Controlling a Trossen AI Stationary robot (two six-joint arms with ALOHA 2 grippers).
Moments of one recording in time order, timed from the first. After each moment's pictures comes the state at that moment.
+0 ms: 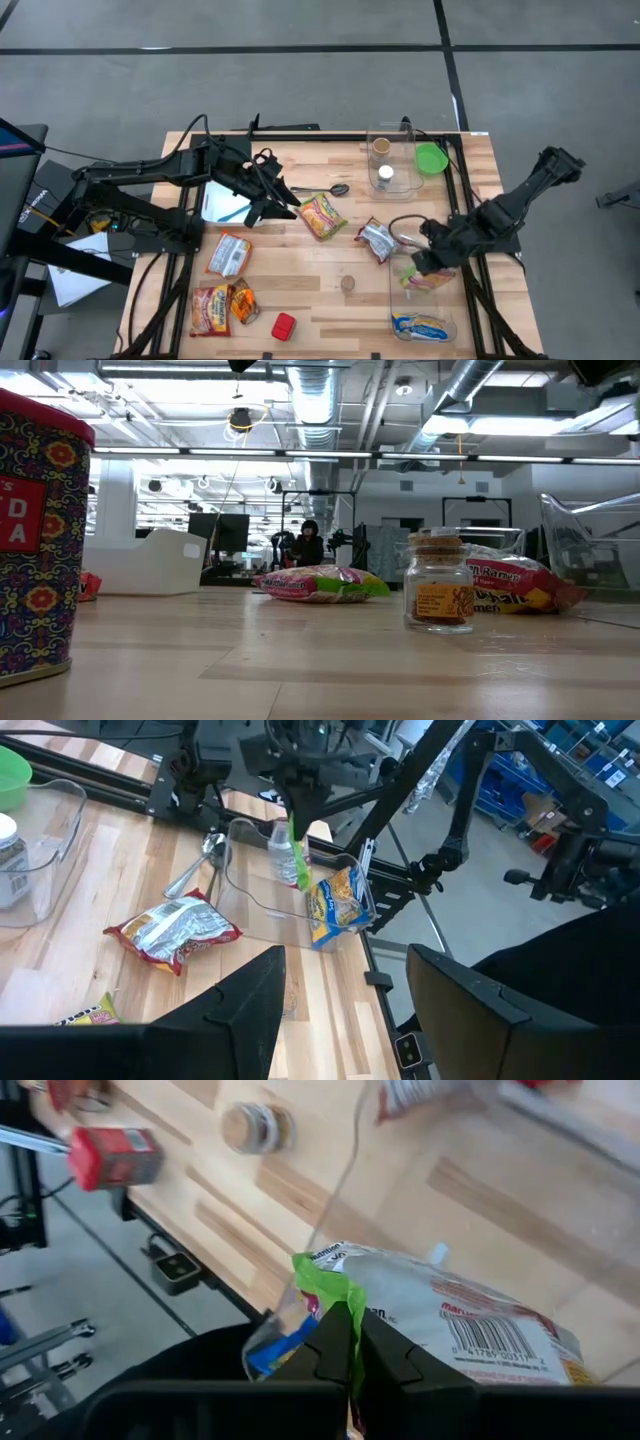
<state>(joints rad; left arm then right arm) 0.10 1.20 1.21 -0.39 0.44 -0.31 0.64 1.01 0.91 -0.91 0.07 1.72</state>
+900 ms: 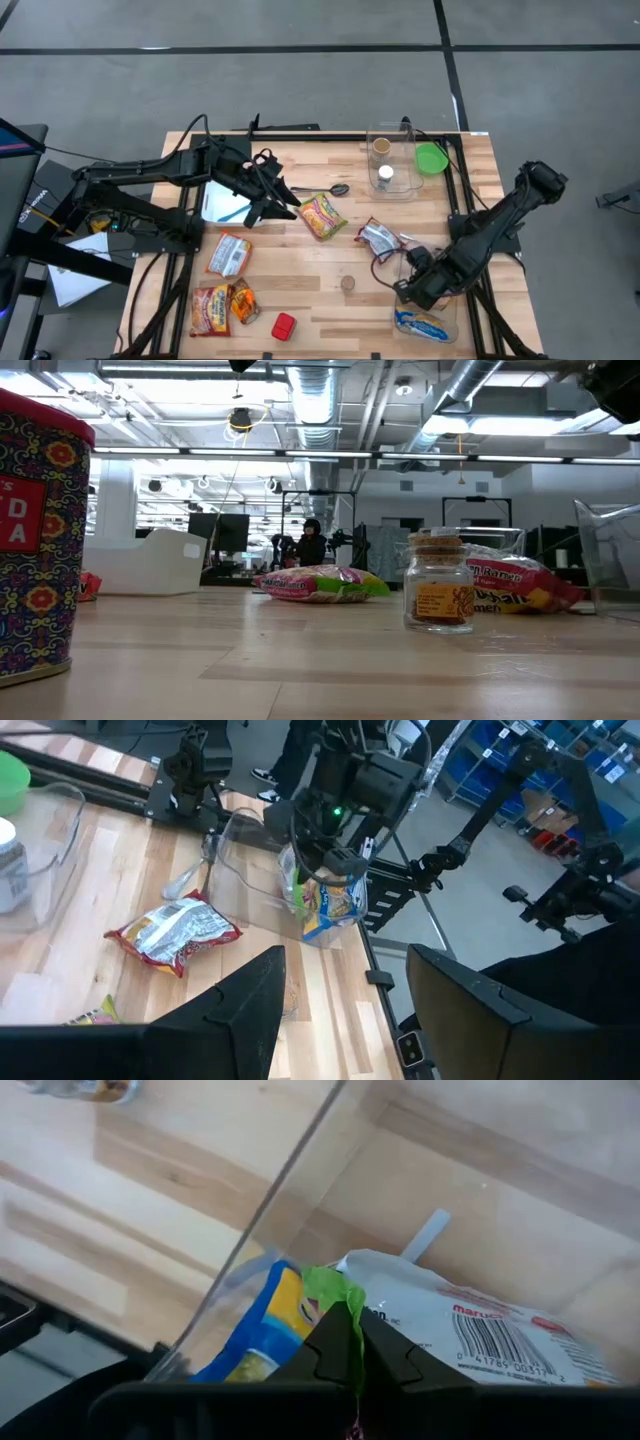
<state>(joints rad) 0.10 1.20 1.21 -0.39 0.44 -0.29 0.74 1.41 0.99 -0.90 0.03 1.91</state>
